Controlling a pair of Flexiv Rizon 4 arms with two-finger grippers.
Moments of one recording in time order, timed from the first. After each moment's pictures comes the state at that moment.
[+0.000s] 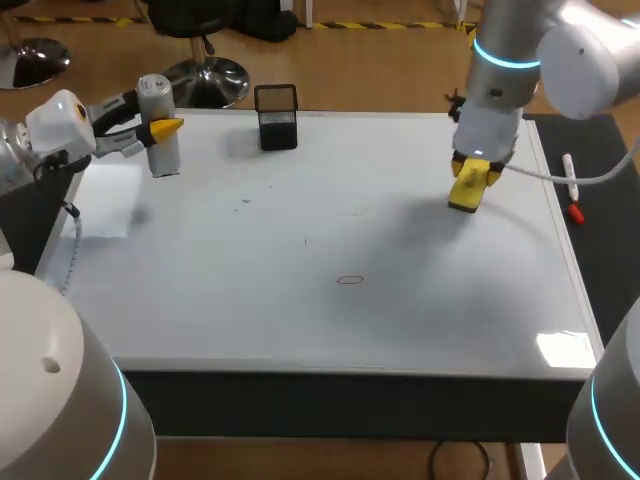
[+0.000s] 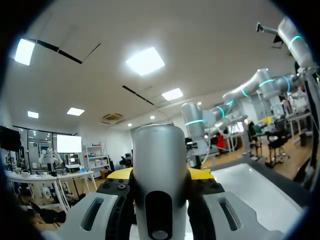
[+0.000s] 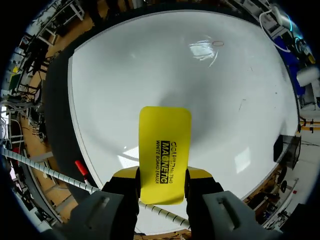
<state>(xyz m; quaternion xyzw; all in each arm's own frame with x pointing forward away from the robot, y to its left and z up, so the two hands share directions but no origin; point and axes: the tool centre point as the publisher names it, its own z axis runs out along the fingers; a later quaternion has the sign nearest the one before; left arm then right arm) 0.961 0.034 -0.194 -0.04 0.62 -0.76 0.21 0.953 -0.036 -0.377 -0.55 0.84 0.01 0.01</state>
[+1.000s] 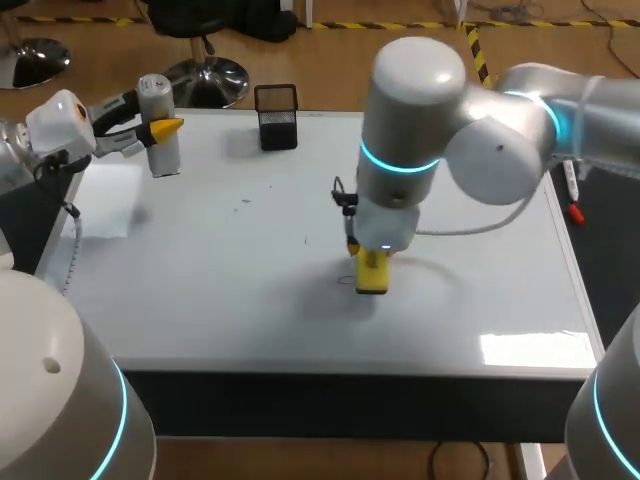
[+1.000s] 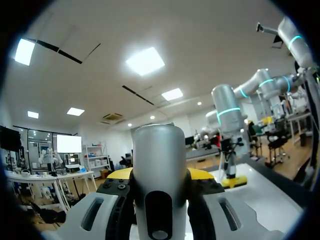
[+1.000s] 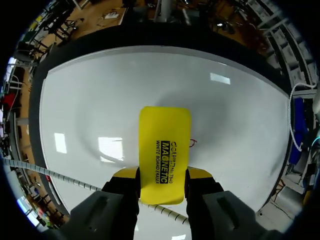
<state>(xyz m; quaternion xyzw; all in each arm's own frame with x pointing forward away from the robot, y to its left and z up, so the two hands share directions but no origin) 0.961 0.034 -0.194 -0.04 0.62 -0.76 0.21 0.815 0.149 -0.397 -0.70 0.71 0.00 0.04</state>
